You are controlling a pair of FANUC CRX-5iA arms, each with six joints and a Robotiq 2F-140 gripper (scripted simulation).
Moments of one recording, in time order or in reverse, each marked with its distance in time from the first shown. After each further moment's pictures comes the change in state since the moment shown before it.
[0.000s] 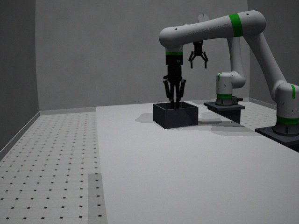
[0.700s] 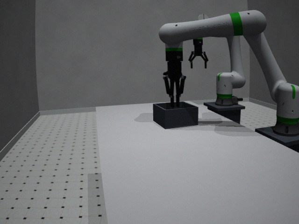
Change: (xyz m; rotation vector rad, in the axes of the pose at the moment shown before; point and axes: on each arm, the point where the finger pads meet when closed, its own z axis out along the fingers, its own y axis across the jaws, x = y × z) left arm 0.000 0.000 -0.021 0.000 0.000 0.000; right arm 0.000 0.000 0.000 0.000 0.000 0.000
